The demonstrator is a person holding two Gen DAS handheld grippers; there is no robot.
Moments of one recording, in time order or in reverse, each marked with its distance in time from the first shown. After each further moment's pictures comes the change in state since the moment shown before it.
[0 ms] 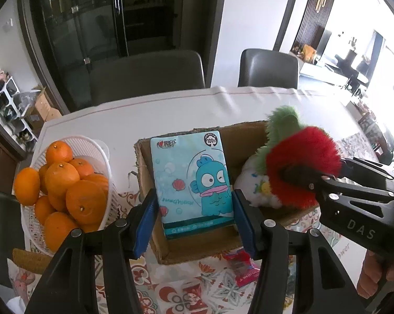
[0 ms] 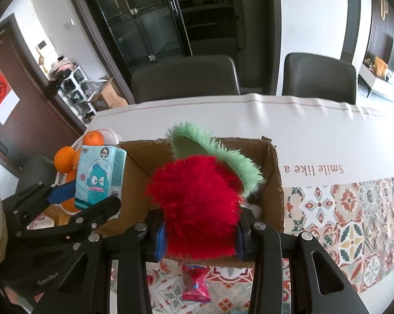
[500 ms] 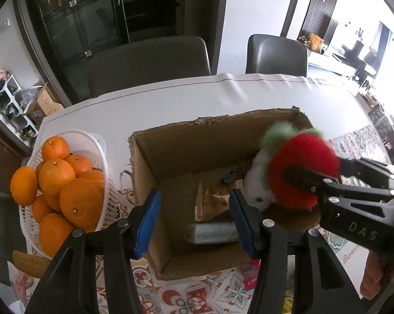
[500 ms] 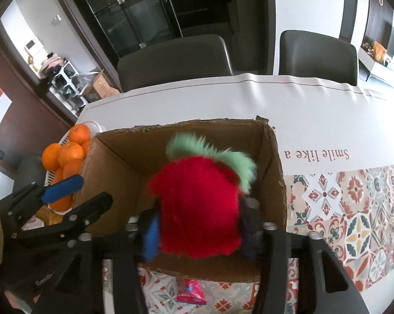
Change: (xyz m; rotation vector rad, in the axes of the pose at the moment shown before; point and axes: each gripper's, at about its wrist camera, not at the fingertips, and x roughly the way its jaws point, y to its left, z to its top) left arm 0.030 -0.005 0.003 0.010 0.062 0.043; right arm 0.030 -0.017 0.001 0.046 0.069 -0.015
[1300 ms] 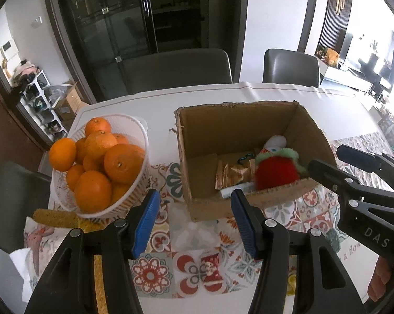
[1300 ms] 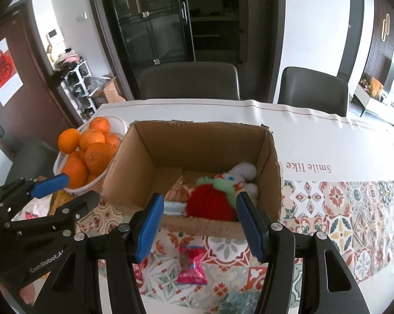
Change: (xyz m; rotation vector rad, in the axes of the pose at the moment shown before) left arm -0.068 0.010 -0.064 -0.066 -0.087 0.118; right arm -0.073 0.039 -0.060 -0.136 -0.150 -0.048
